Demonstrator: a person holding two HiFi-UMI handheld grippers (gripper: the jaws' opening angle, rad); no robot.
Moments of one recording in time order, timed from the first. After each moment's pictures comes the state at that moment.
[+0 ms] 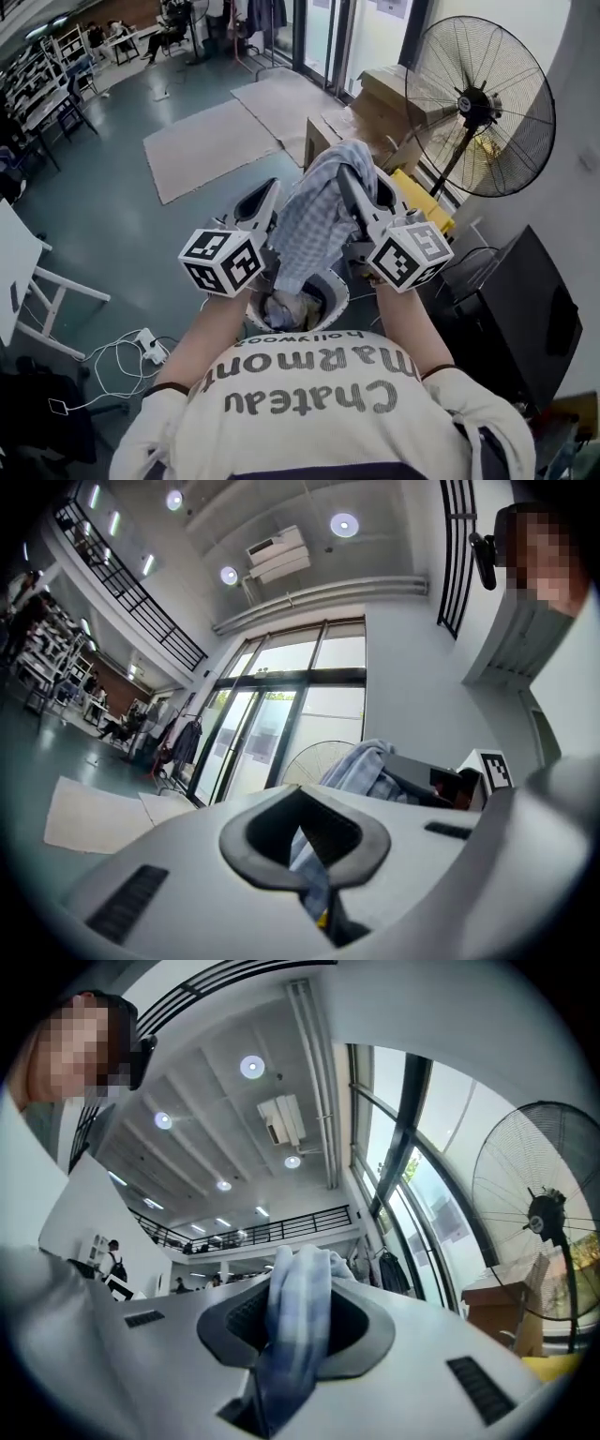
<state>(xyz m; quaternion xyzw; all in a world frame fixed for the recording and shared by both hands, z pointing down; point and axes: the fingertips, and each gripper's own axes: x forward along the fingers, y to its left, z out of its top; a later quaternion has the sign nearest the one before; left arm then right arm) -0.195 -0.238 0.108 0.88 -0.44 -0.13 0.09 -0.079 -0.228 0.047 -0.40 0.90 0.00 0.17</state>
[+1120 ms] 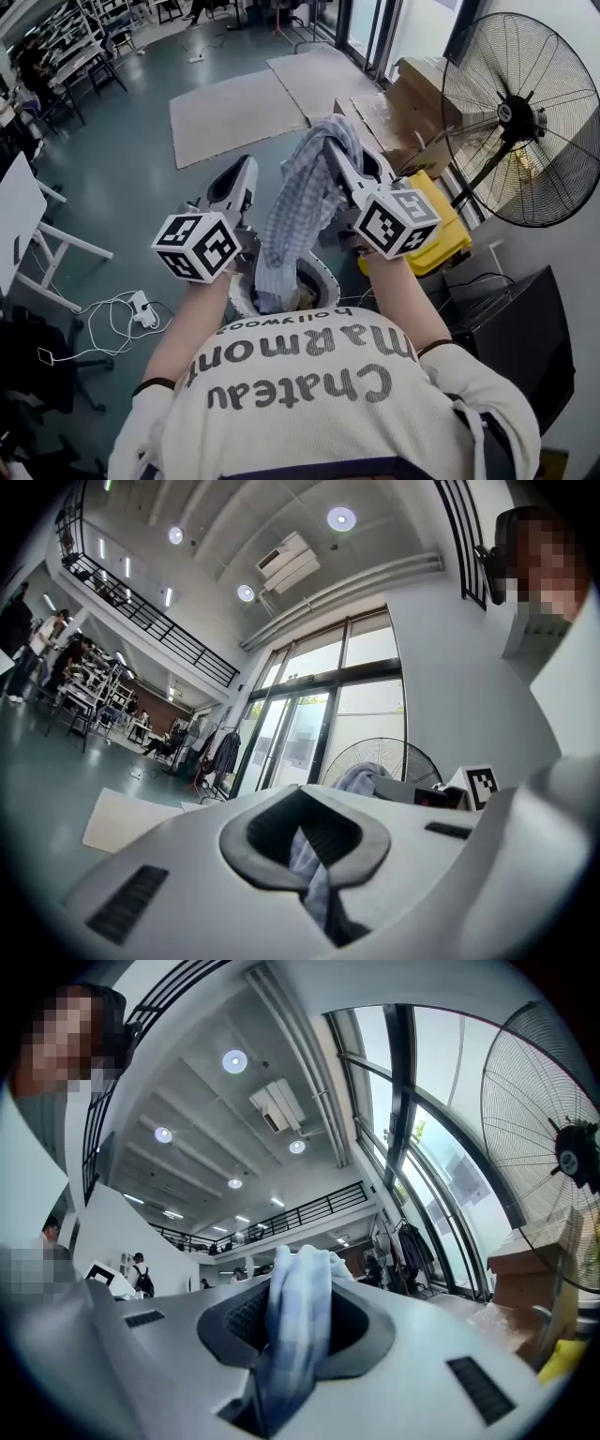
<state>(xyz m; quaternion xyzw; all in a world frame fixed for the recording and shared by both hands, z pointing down) -0.199 -0.301 0.130 0.81 -0.57 -0.13 0.08 -0.069 -0.350 0.098 -0.31 0.94 -0.06 0.15</state>
